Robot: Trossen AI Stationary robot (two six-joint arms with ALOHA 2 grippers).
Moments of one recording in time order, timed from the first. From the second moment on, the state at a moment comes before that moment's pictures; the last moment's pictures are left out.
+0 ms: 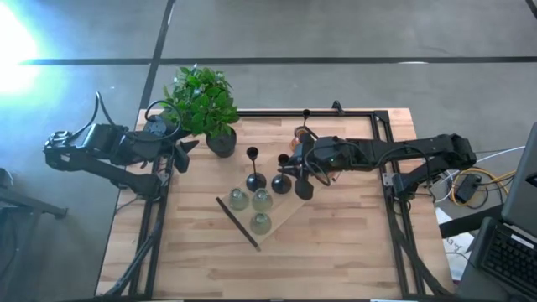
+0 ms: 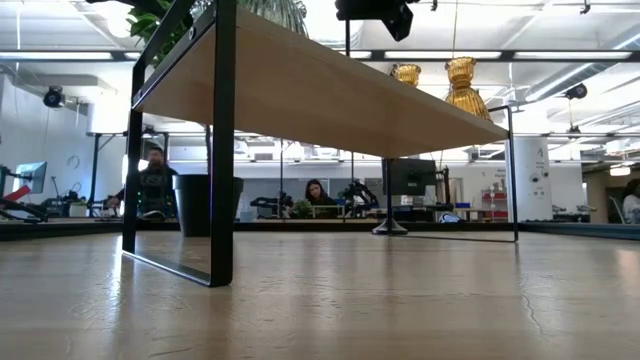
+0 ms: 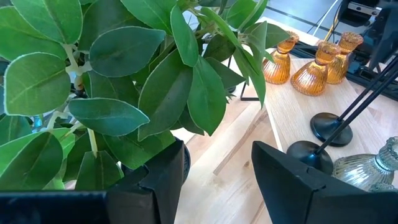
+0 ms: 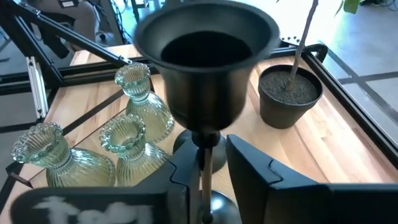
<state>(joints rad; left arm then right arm) -0.16 0.83 1.28 -1.12 -0.68 -0.58 0.05 1.41 1.24 -0.30 0.12 0.17</state>
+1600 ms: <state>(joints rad) -0.17 0.60 1.13 -0.88 -0.34 -0.25 0.05 0.95 1.32 -0.76 0.41 0.21</state>
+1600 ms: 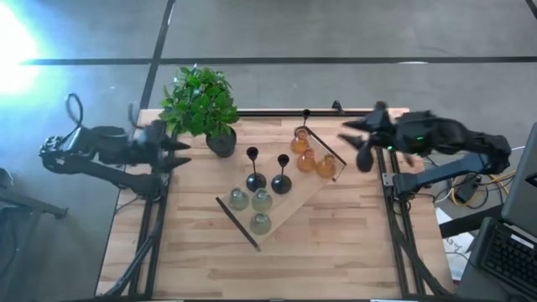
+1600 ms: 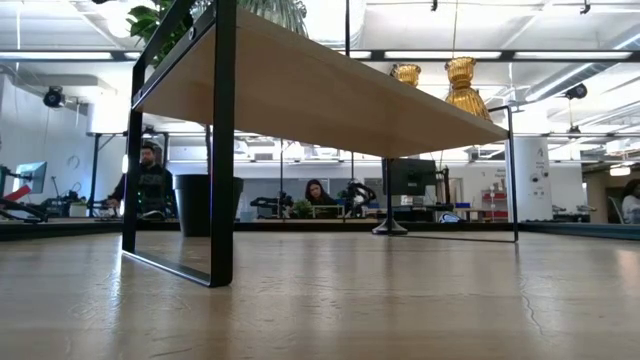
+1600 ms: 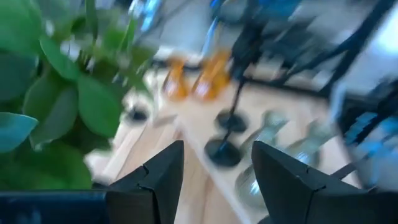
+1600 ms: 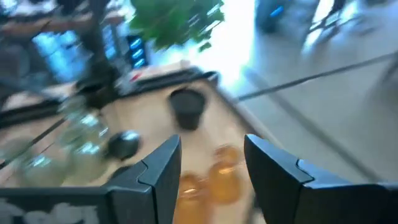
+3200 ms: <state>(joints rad) -0.17 0.02 0.11 -0.03 0.01 -0.09 -1.10 1.19 1.01 -0.36 -0.57 -0.26</state>
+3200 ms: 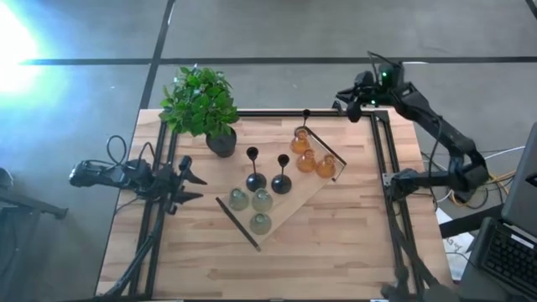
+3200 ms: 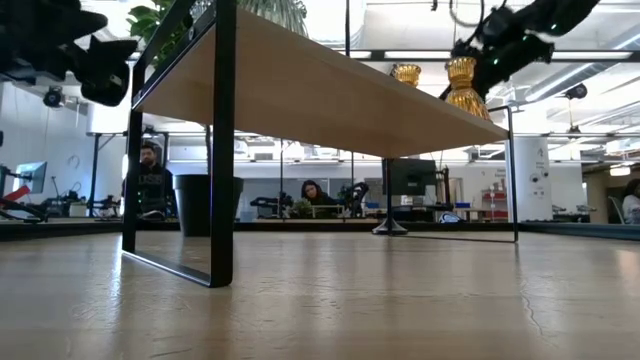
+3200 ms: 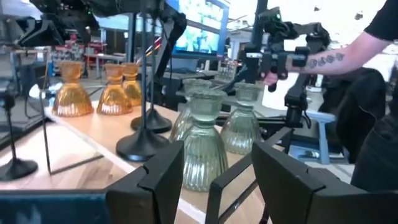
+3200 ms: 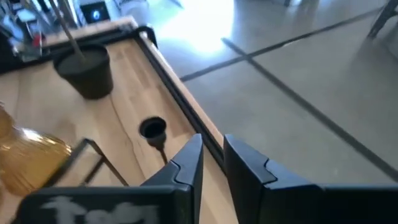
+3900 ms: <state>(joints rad) -0.17 0.02 0.11 -0.06 -0.05 -0.16 -1.11 1.53 1.00 -0.36 -0.82 -0.55</state>
